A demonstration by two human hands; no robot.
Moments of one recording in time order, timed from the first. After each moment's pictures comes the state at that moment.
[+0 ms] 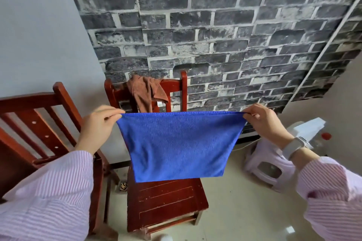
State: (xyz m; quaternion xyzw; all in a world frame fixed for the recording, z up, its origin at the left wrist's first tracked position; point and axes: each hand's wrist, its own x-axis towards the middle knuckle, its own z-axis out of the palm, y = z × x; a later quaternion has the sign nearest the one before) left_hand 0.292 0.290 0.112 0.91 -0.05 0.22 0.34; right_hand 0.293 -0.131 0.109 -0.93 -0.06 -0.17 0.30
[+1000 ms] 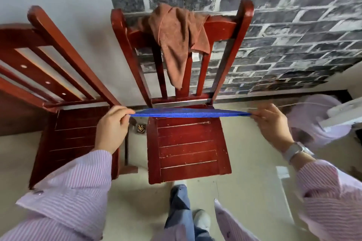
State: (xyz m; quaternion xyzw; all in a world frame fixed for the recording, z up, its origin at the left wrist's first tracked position) left_hand 0.338 0.370 -0.058 0.96 0.04 0.11 0.27; right_hand 0.376 -0.037 -0.051 -0.94 0.01 -0.03 0.33
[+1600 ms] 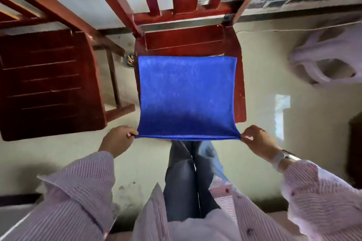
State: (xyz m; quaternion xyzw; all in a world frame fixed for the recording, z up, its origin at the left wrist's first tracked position) left_hand 0.227 0.382 -0.280 0.89 0.11 -0.39 0.23; right_hand 0.253 -0.028 -0.263 -0.87 0.12 0.44 0.18
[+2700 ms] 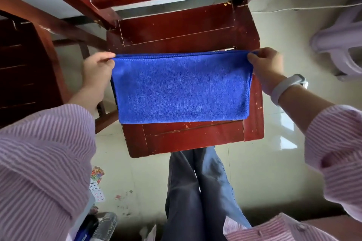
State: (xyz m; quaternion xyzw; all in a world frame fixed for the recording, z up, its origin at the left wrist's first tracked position) left_hand 0.424 0.362 -0.384 0.80 0.38 -0.13 0.45; right_hand 0.451 0.007 -0.380 -0.81 0.33 0.19 0.44
